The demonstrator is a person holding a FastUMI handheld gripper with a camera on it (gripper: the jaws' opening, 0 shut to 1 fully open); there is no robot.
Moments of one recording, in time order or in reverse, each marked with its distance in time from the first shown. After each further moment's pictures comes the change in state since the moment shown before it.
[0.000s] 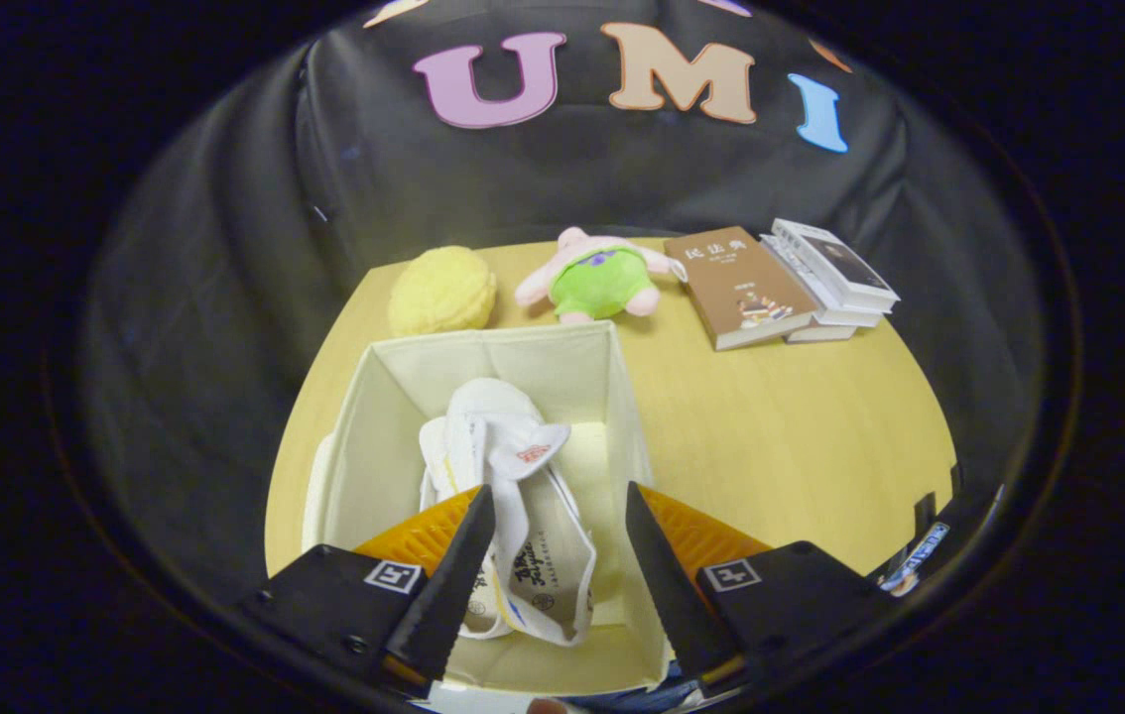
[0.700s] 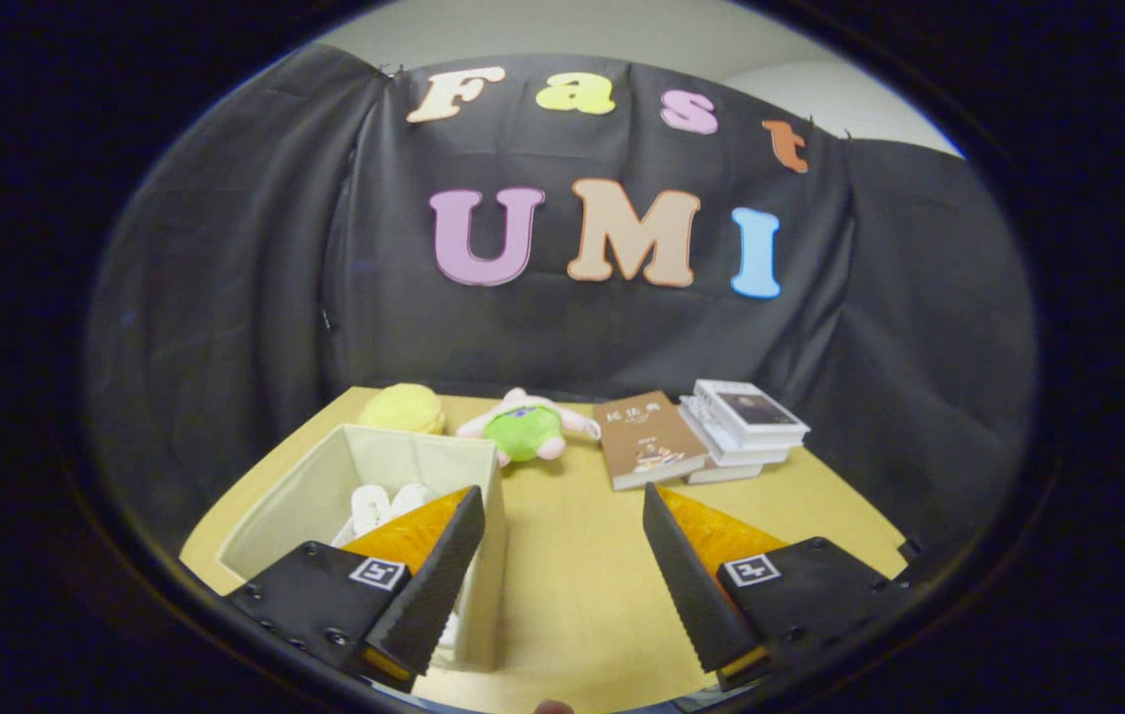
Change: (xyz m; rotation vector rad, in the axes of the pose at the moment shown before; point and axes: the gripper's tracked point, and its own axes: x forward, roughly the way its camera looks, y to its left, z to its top) arm -0.076 -0.103 0.041 -0.144 -0.614 -0.065
